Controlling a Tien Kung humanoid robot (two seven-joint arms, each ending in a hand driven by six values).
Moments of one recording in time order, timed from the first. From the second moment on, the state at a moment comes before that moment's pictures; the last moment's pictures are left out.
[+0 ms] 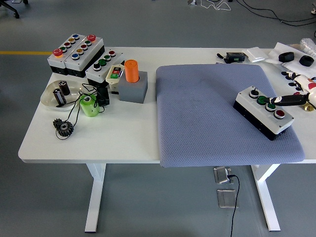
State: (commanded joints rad) left arm -0.13 0.00 -0.71 -0.18 -0.12 0.33 -0.10; right arm 0.70 -0.66 0.75 1.29 -1.18 -0.17 -0.44
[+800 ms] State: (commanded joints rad) left arm -0.15 0.01 -0.73 -0.18 -0.11 0.33 -0.10; right arm 0.78 -0.42 0.79 1.03 -1.47 0.00 -0.60
